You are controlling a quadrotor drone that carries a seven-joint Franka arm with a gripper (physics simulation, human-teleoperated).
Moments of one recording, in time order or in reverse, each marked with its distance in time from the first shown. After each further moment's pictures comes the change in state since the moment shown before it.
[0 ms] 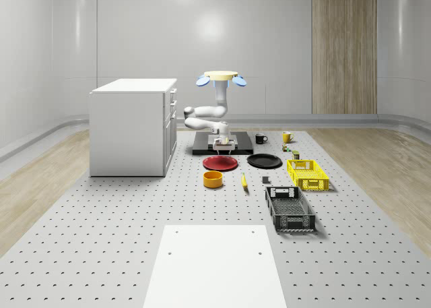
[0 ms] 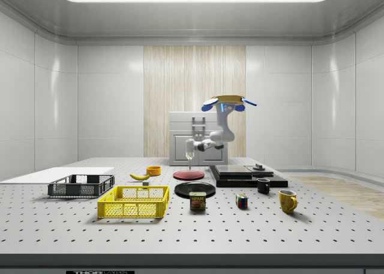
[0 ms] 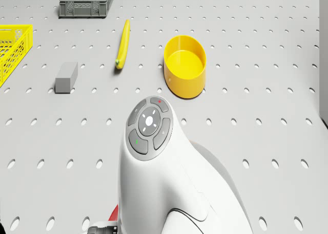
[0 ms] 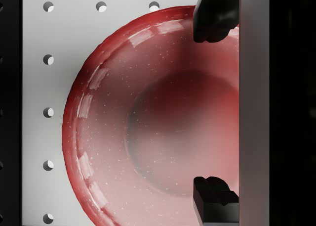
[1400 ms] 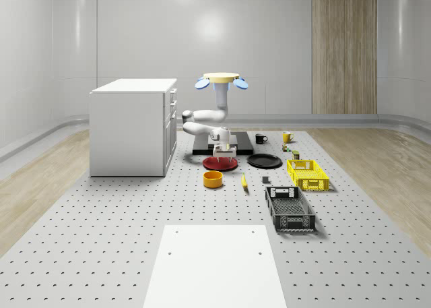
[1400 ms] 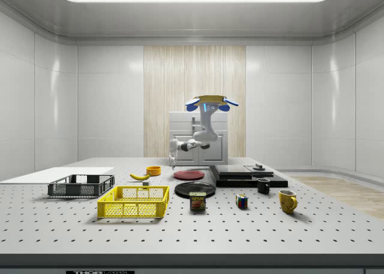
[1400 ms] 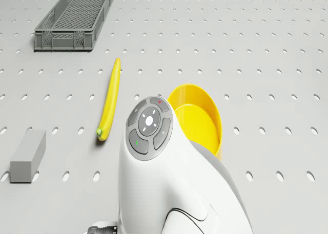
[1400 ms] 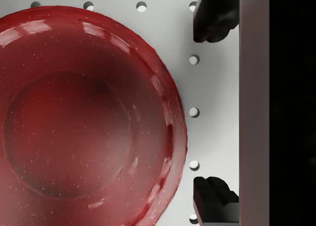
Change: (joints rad) arm -0.005 -0.012 0.001 0.001 0.005 0.011 0.004
